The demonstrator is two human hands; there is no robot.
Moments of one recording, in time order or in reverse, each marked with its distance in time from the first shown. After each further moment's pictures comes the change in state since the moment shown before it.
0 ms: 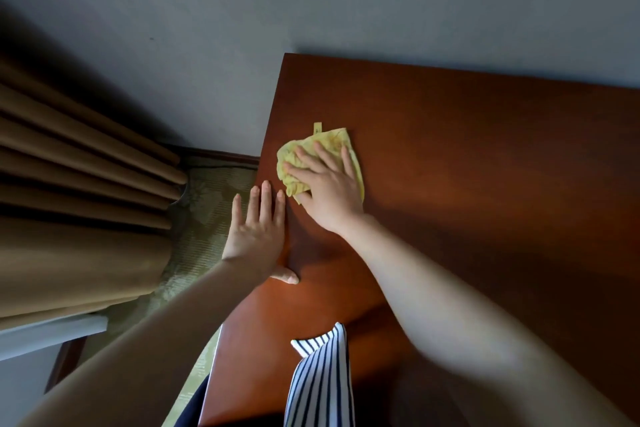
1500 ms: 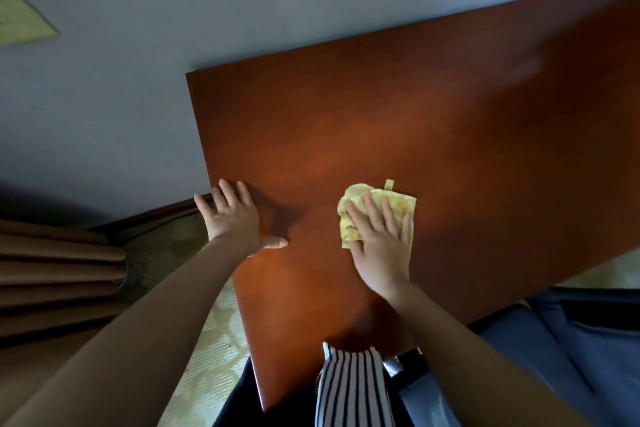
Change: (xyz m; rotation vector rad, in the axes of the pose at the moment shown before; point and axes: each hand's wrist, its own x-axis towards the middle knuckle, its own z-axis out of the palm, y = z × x) left_hand -0.004 -0.009 0.003 -0.007 0.076 0.090; right_hand -0.212 -0.045 0.042 0.010 0.236 0.780
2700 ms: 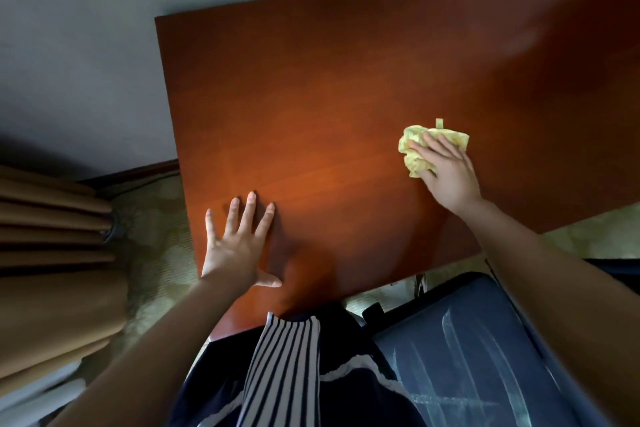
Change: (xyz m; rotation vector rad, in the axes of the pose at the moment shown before) left_hand -0.109 0.061 0.066 0.067 0.061 0.264; right_hand 0.034 0.182 -0.068 0.051 -0.062 -0.032
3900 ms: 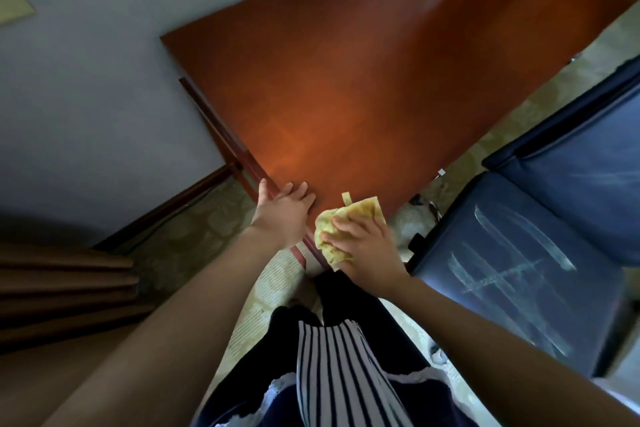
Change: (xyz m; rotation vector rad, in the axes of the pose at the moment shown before) left_hand -0.041 -0.108 0.037 0.050 0.087 0.524; right_hand -0.229 -0.313 0.132 0.009 -0.070 0.011
